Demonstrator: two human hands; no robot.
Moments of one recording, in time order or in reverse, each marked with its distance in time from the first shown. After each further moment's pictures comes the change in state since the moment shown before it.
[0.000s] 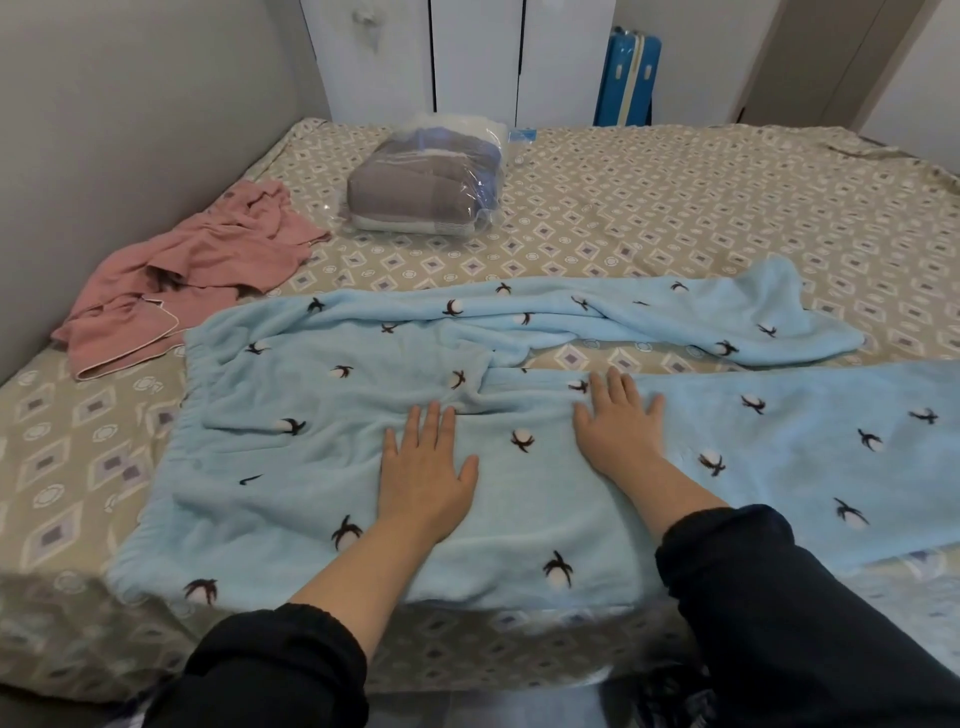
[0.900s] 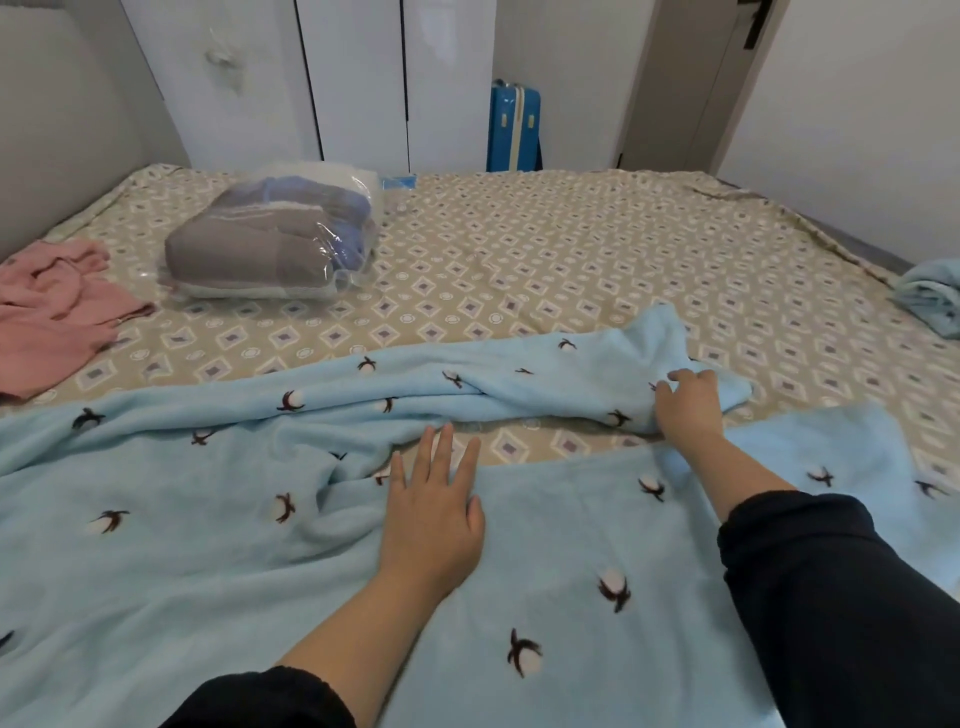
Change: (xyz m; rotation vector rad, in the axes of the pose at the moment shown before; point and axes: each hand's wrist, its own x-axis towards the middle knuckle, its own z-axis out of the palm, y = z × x) left_hand 0.116 0.146 0.022 -0.089 0.158 0.294; right_hand 0.133 0.216 -0.057 0.476 0.315 0.470
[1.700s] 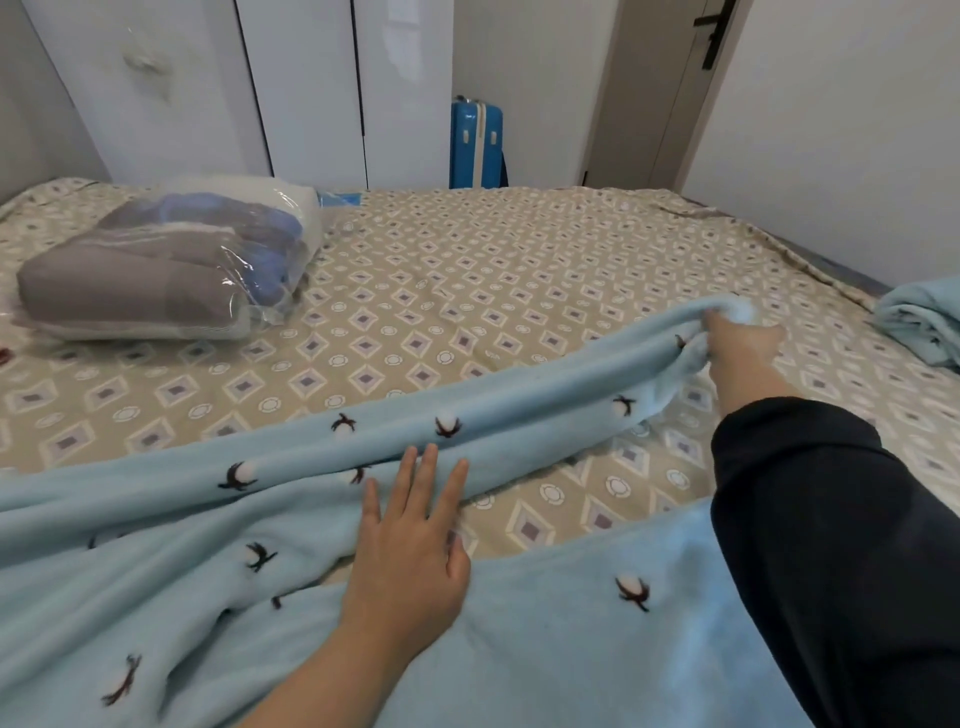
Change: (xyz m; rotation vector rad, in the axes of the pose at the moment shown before) left_hand 0.074 0.027 0.019 -0.044 0.079 0.115; right_hand 0.155 -0.014 -0.064 0.739 0.296 0.522
